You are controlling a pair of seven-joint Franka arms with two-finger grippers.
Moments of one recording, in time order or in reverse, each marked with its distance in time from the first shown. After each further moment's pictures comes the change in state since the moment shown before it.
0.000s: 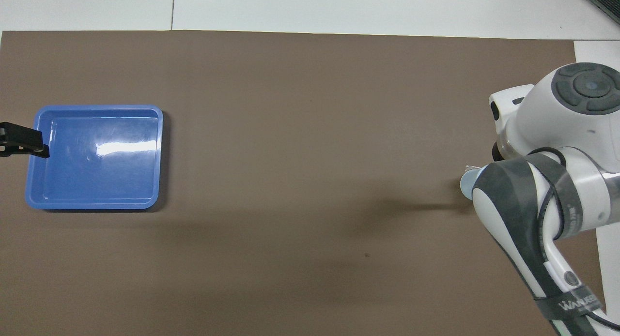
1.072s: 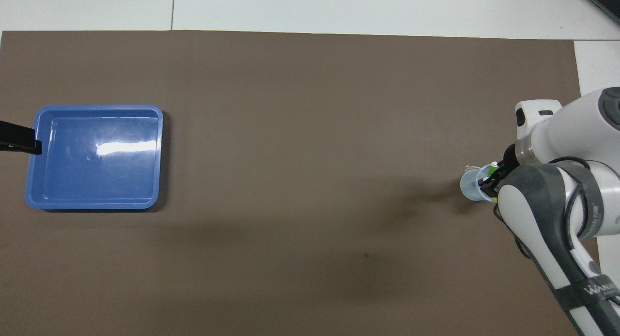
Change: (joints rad) left arm -0.158 0.000 0.114 0.073 0.015 -0.032 0.064; right arm -0.113 -0.043 0.007 -0.161 0.145 0.198 0.080
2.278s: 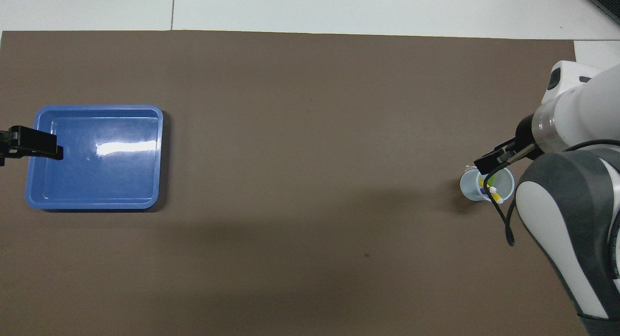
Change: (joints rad) left arm -0.035 -0.013 0.015 -0.043 -0.045 0.004 0.001; right arm 0.052 -0.001 0.015 0.238 0.008 -0.139 0.350
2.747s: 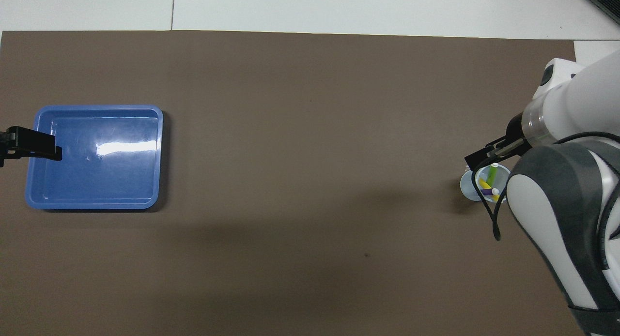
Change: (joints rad) left arm 0.000 -0.003 0.003 -0.001 -0.003 -0.003 0.000; right arm 0.112 0.027 -0.092 0.023 0.006 -0.029 0.078
